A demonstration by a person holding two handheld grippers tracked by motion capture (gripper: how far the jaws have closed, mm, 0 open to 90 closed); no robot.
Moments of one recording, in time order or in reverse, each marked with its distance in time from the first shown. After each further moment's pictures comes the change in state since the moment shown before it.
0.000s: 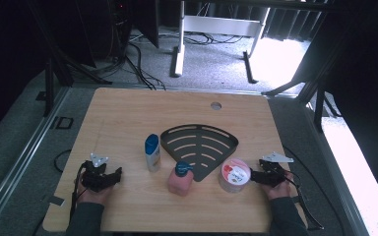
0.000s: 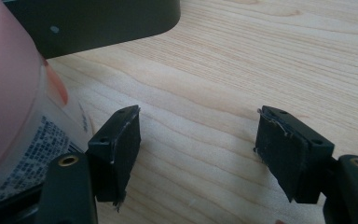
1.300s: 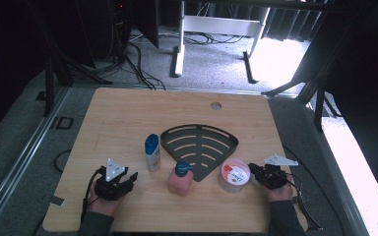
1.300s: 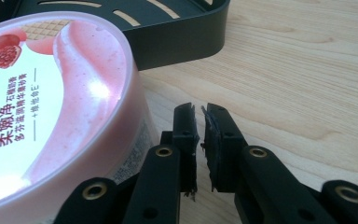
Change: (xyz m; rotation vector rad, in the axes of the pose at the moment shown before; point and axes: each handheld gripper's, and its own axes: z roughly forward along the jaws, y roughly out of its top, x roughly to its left) left arm -0.061 0.005 -0.047 -0.127 -0.204 0.178; right arm 0.013 0.005 -0.023 -0.058 0.120 -0.014
